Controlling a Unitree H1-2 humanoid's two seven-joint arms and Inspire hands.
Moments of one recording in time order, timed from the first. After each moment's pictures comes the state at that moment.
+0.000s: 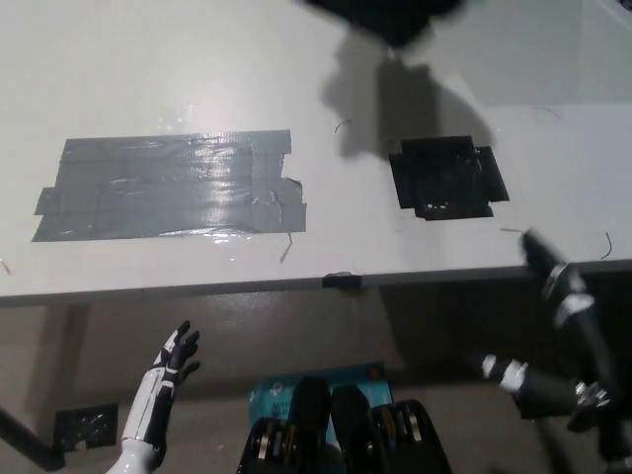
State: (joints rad) left_arm -0.07 0.12 -0.01 0.32 0.05 -0.27 -0.04; right_arm -0.04 -0.16 0.02 -0.37 -0.08 -0.10 0.12
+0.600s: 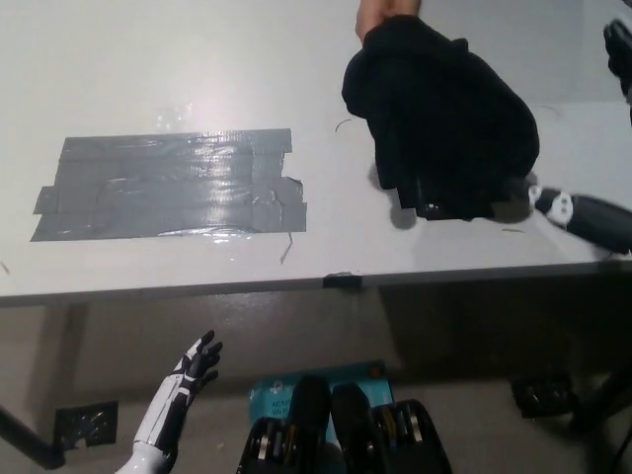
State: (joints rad) left_arm -0.06 0.15 -0.05 0.30 0.03 -0.22 -0.13; right_arm -0.43 -0.21 -0.06 -0.42 -0.22 0.14 0.11
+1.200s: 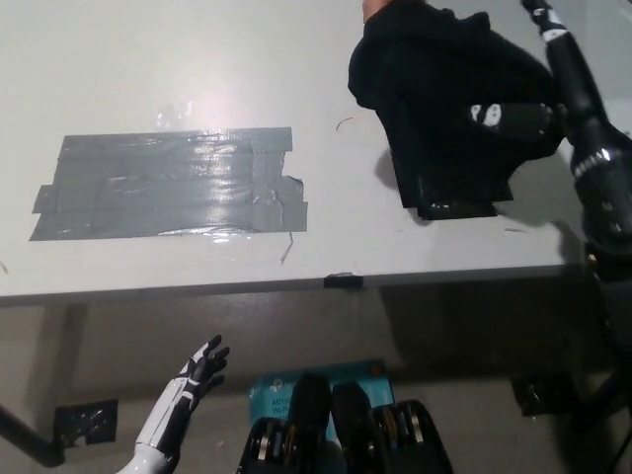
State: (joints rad) left_arm -0.07 0.16 -0.06 0.30 0.02 -0.22 -0.18; right_arm -0.79 -0.23 0.04 0.25 -0.36 0.24 0.08
